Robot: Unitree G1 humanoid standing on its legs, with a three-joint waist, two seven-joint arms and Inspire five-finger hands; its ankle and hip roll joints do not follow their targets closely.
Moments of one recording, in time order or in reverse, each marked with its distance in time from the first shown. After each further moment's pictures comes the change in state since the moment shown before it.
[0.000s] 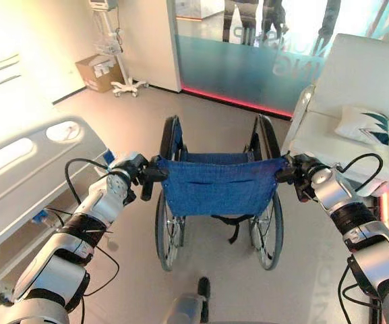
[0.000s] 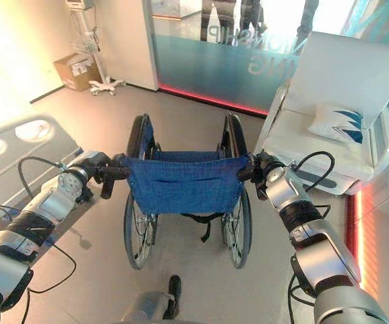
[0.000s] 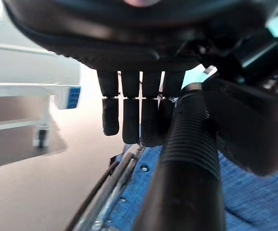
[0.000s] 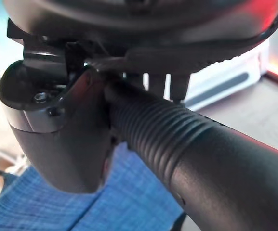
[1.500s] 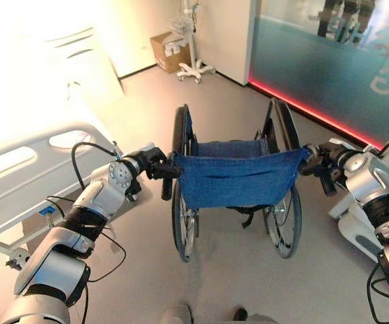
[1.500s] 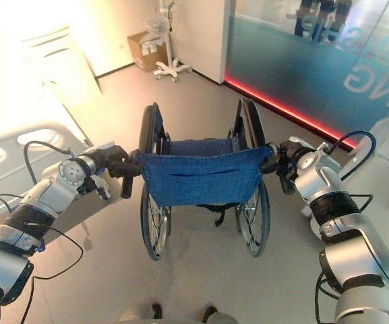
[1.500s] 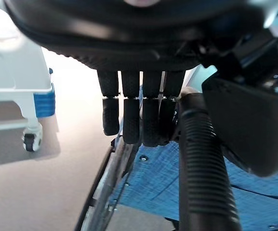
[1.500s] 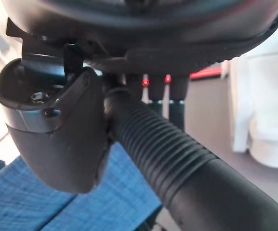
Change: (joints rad) left arm -0.016 -0.001 0.001 -0.111 0.047 -0.085 -0.243; right arm -0.051 -0.218 0.044 0.002 -0.097 -0.044 0.211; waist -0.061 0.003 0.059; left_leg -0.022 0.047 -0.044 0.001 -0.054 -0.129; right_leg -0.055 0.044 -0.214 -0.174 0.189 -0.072
